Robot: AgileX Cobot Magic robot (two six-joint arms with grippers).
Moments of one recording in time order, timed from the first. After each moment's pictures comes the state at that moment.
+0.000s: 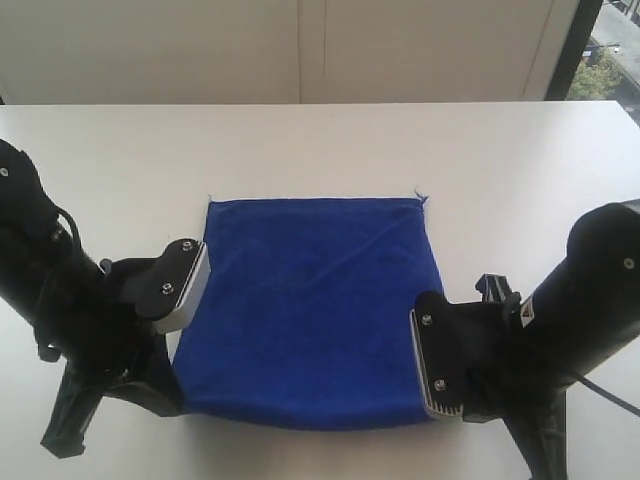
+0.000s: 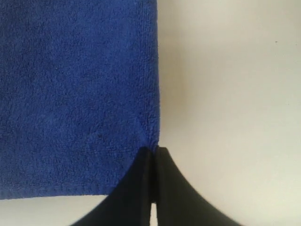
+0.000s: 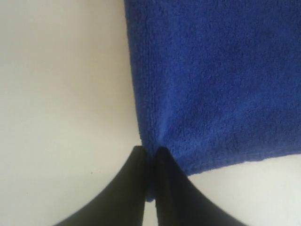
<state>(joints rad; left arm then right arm) -0.45 1.55 -0.78 -0.62 0.89 1.61 0.52 1.44 -0.64 0.20 0.66 -1.22</state>
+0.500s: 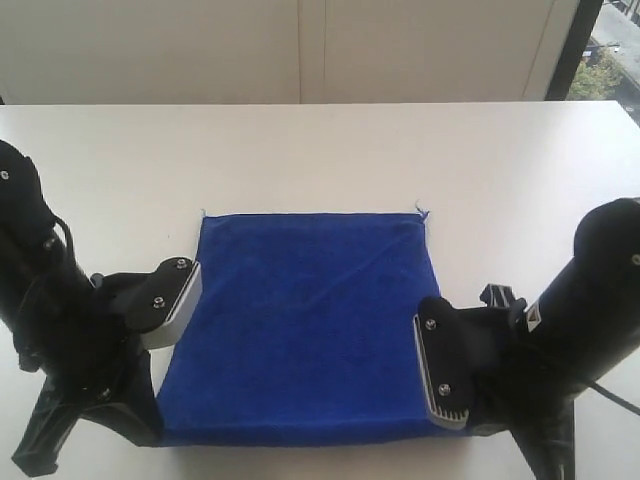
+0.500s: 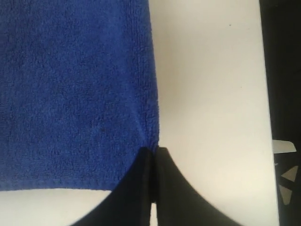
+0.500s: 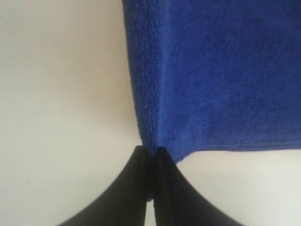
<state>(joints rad) -0.45 1.55 -0.78 -0.56 1.01 1.54 0.52 1.42 -0.64 0.23 0.74 -1.22</state>
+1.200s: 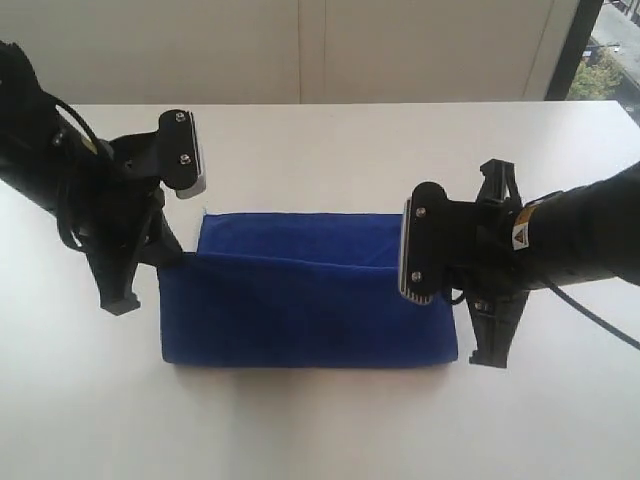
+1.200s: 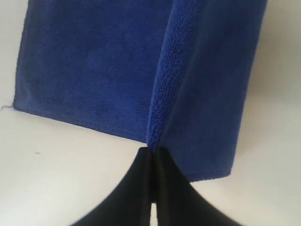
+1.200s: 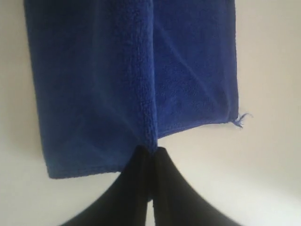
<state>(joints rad) -0.45 1.52 -1.01 -0.29 0.74 1.14 0.51 1.40 -0.71 -0.07 0.34 -0.93</state>
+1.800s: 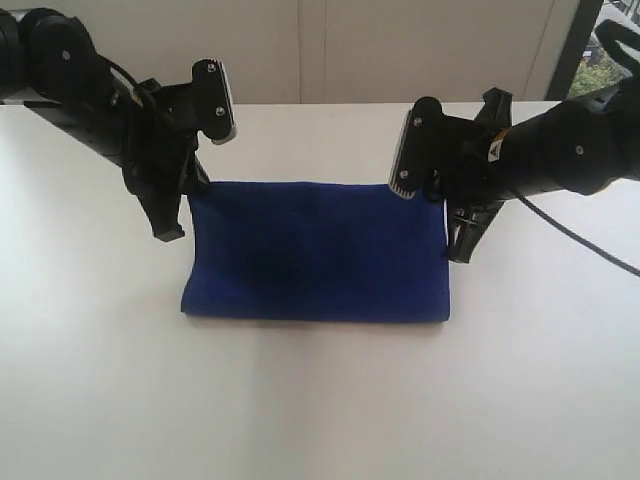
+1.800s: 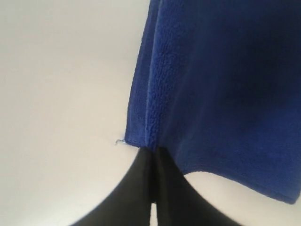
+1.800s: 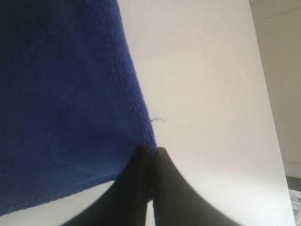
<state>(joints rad) -0.44 1.71 -1.24 -0.19 0.57 1.13 0.37 1.65 -0.96 -0.08 0.18 -0.92</state>
